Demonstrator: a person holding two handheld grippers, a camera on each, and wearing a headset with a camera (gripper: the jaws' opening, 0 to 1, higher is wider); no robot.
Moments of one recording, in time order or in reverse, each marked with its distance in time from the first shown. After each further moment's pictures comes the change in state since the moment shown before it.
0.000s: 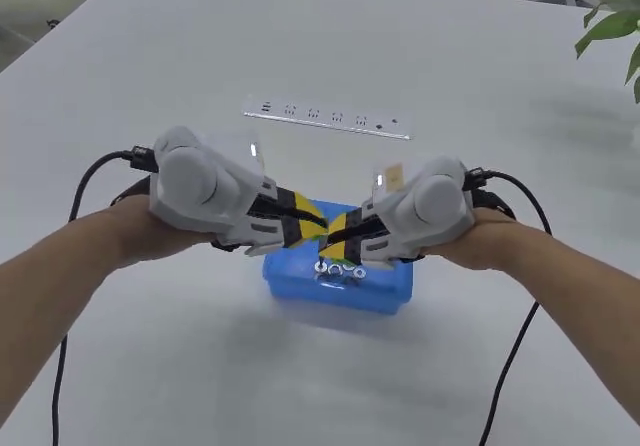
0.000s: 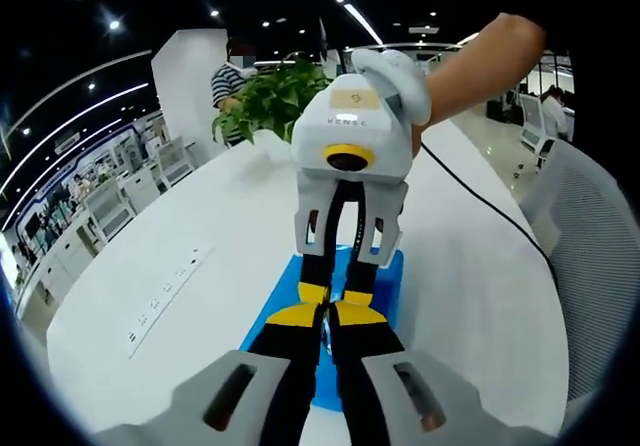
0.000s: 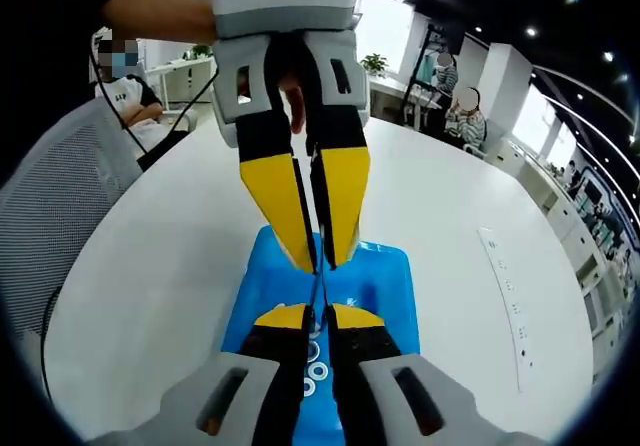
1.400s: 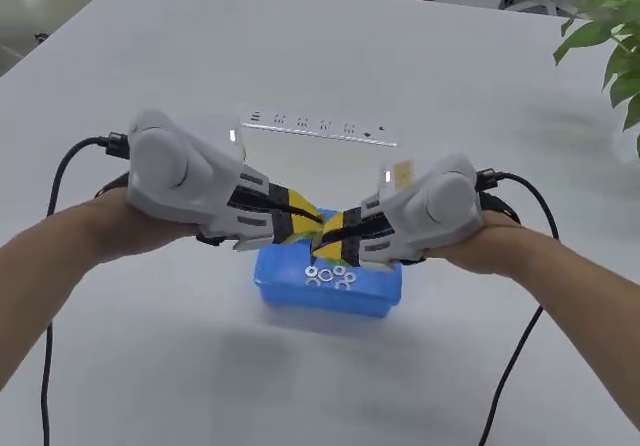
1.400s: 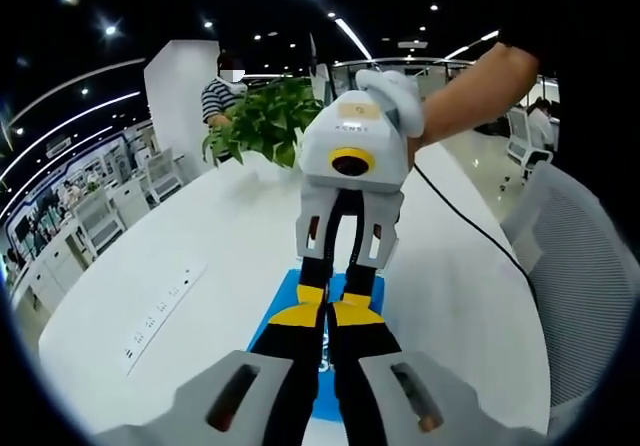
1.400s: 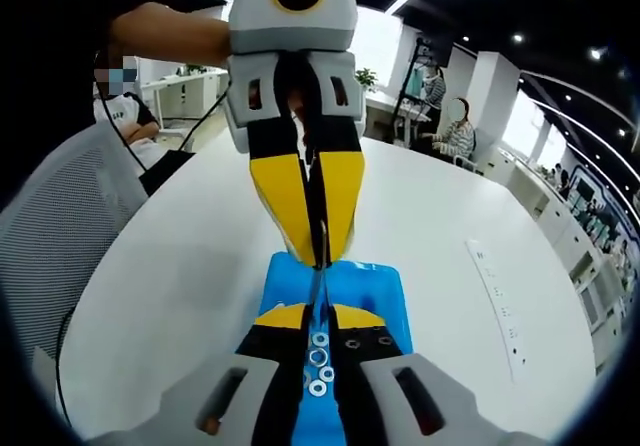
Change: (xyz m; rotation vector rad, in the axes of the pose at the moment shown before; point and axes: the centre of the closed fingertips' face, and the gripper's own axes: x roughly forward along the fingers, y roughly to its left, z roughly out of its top) left arm -0.017 -0.007 0.030 -0.002 -0.072 -0.063; right arm -0.028 0.007 0.023 0.043 -0.080 -0.038
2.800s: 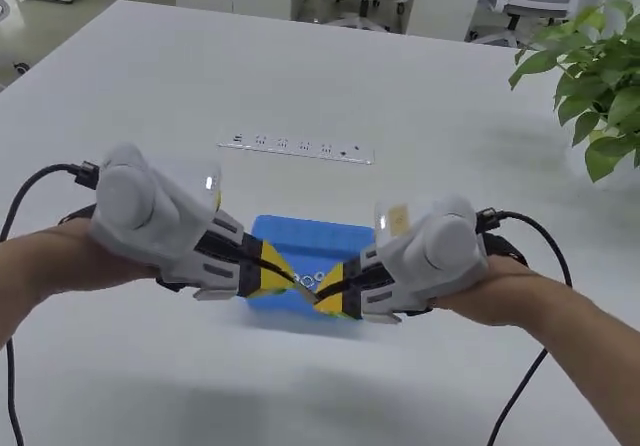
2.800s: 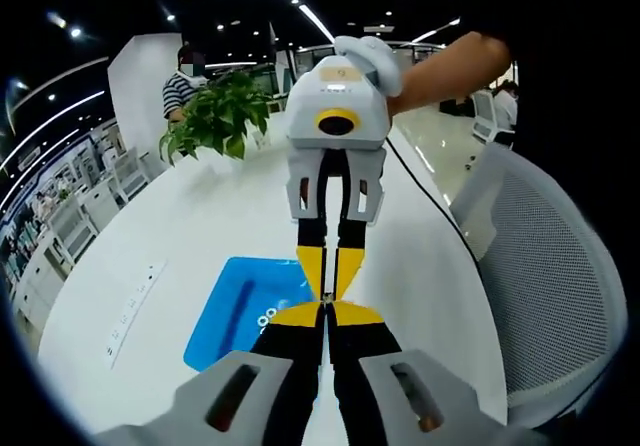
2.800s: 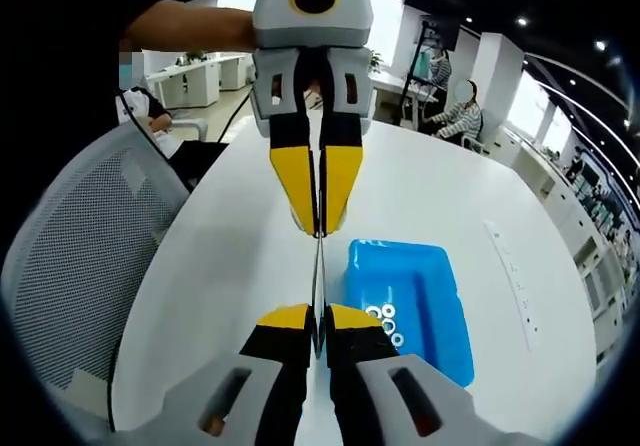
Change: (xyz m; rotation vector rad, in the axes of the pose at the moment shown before) left arm -0.017 -0.072 -0.011 0.060 0.091 -0.144; right arm -0.025 0.074 -0.002 0.021 0.114 0.035
